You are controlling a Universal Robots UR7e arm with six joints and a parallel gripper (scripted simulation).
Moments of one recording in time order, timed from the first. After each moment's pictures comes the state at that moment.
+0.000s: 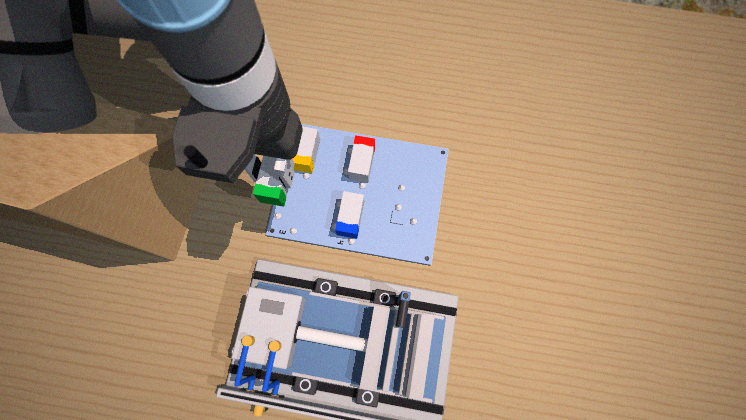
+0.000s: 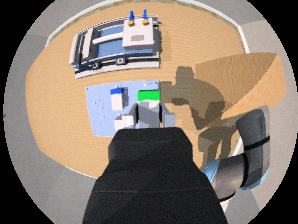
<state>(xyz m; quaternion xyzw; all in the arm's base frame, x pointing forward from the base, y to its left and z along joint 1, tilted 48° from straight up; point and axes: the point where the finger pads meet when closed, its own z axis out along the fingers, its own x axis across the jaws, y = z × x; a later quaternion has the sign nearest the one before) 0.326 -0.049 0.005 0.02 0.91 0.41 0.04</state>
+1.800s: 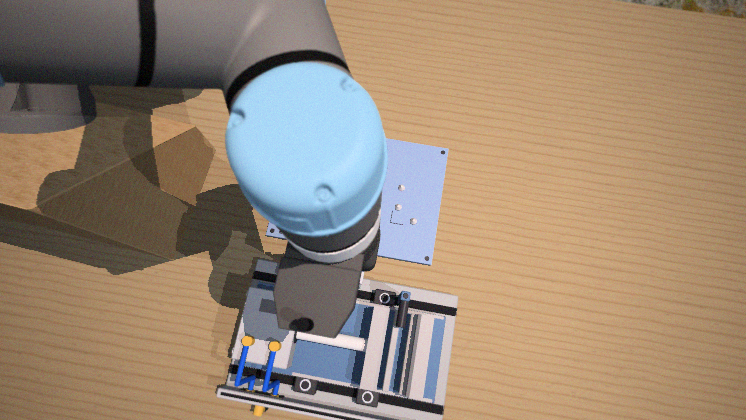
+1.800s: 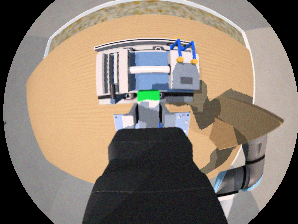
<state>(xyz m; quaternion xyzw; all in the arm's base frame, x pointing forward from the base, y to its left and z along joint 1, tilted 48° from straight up) 0.431 -0.123 -0.070 0.02 0.91 0.41 0.04</state>
